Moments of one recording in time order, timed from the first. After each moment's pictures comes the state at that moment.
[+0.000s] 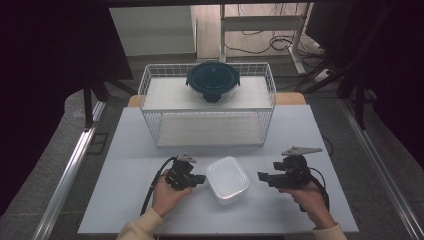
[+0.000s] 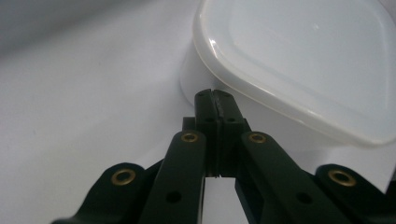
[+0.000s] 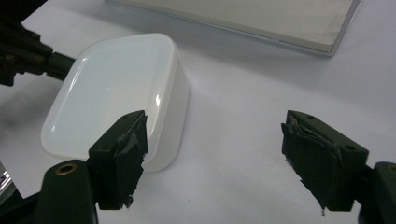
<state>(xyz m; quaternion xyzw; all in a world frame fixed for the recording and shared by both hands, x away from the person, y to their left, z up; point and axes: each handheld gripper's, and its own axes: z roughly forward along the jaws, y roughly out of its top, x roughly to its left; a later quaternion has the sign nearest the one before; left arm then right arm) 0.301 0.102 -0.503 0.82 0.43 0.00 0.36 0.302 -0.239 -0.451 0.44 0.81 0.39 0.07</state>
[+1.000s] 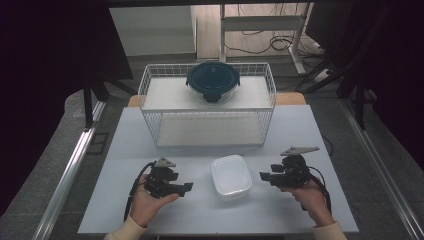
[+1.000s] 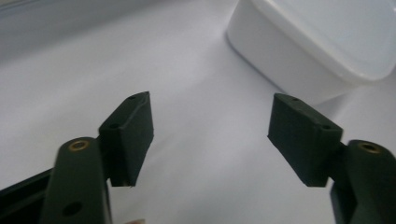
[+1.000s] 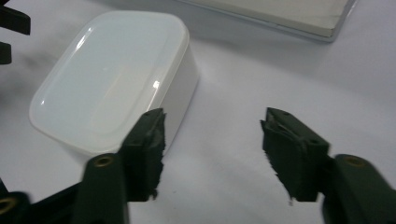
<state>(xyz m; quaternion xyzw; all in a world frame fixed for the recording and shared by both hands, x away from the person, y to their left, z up) 0.261 0.153 -0.487 0.80 0.48 0.05 0.36 0.311 -0.242 -0.461 0.43 0.82 0.37 0.06</state>
